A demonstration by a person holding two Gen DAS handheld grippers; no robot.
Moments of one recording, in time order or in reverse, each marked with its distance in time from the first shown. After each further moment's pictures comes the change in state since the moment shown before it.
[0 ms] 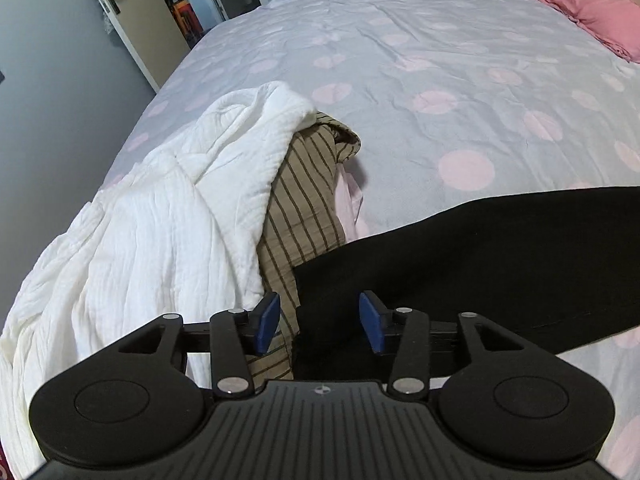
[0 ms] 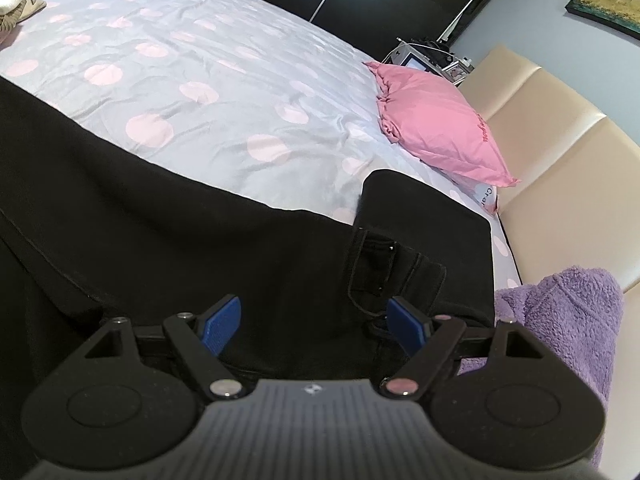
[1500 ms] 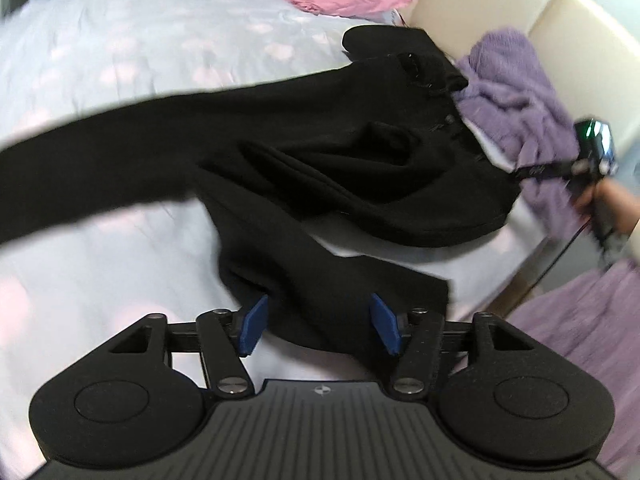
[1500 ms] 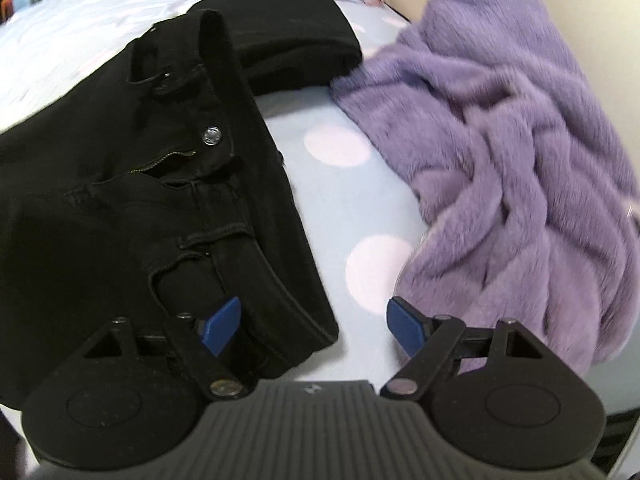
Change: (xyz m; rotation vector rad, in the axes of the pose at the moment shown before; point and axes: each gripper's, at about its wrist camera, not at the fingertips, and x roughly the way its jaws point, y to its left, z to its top) left arm -0.145 -0.294 -0.149 0.127 0.005 -0.745; right arm 0.007 -0.129 -0.198 0.621 0.295 0.023
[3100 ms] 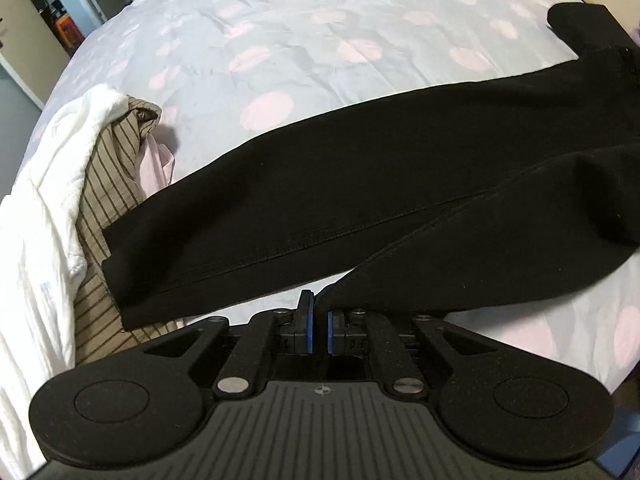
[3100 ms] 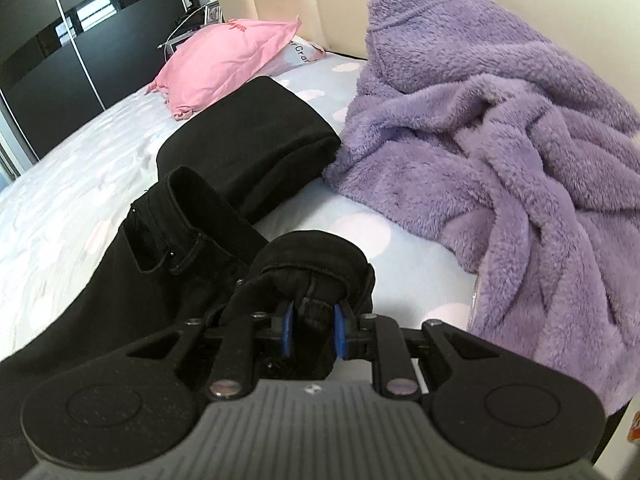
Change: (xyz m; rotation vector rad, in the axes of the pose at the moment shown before) left arm -0.055 0.217 0.061 0.072 0.143 0.496; right arm -0.010 0.005 0.062 0.376 -0.193 0.094
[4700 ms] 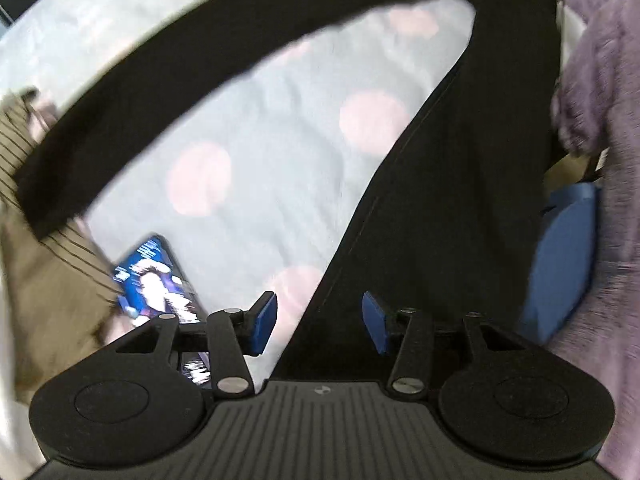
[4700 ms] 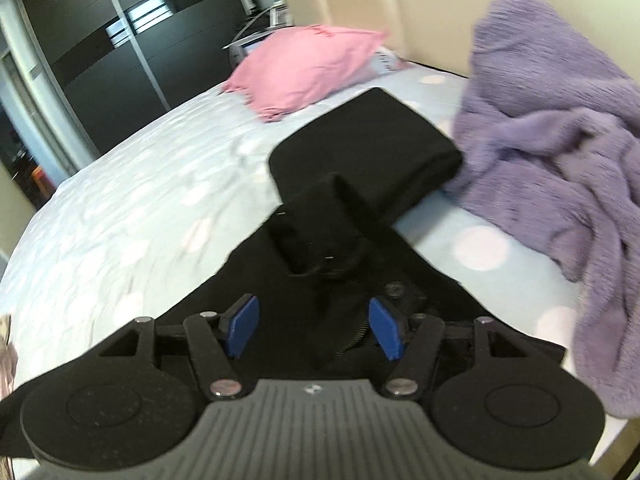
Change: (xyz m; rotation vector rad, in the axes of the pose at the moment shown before) left arm -0.040 -0.053 -0.151 0.379 0.161 -0.239; right arm -0.034 0.098 -0.006 -0.067 -0.012 0.192
